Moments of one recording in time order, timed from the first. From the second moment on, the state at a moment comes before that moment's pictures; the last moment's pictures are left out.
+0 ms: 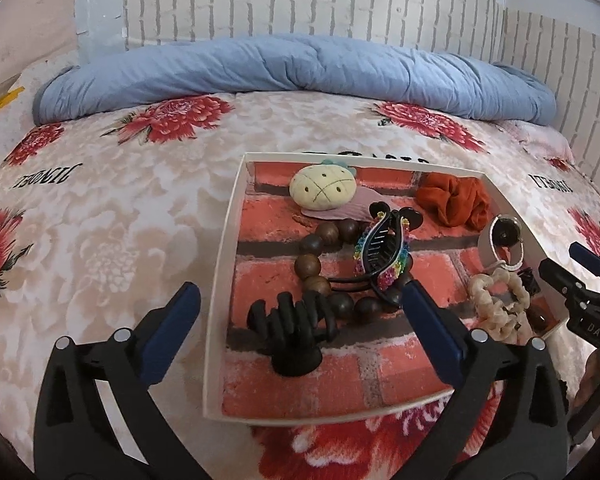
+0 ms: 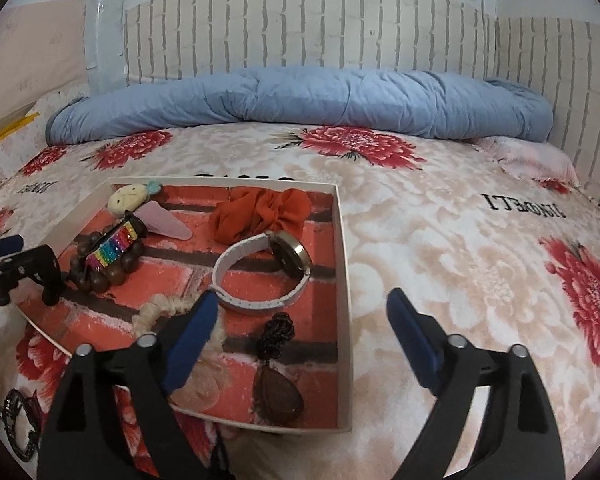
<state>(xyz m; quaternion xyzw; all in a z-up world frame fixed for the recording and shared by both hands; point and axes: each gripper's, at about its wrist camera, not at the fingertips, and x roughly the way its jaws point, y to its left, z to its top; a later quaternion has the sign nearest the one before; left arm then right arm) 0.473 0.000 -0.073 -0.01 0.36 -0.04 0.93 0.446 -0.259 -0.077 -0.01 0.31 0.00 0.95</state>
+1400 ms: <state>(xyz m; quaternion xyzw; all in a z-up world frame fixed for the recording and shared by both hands) 0.342 0.014 -0.107 0.00 0.42 0.01 0.91 0.345 -0.272 -0.103 0.02 0.38 -0.03 0.92</state>
